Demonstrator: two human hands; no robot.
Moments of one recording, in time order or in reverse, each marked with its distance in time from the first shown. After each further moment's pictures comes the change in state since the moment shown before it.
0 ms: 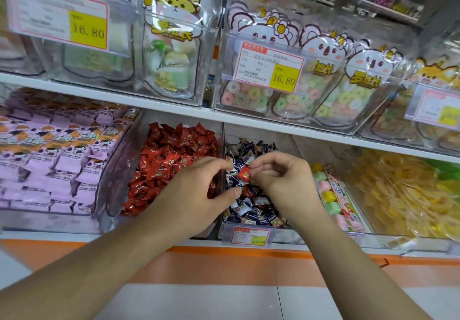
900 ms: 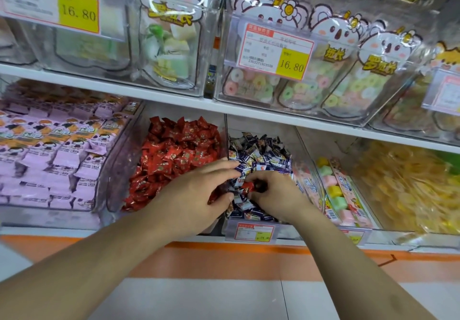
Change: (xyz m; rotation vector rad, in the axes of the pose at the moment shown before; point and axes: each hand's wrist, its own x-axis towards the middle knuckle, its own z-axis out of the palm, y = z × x) left_hand 0.003 -0.024 0.010 0.133 -0.212 0.075; right_hand 0.027 0.068 0.009 -0.623 -0.319 0.104
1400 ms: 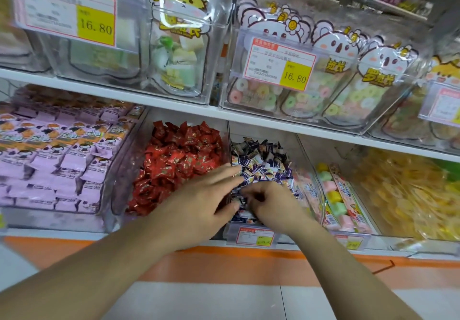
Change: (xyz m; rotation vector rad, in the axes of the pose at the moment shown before) left_hand -0.003 0.009 -0.003 0.081 -0.039 0.021; right_hand -0.014 -0.010 0.008 0.061 -0.042 -0.028
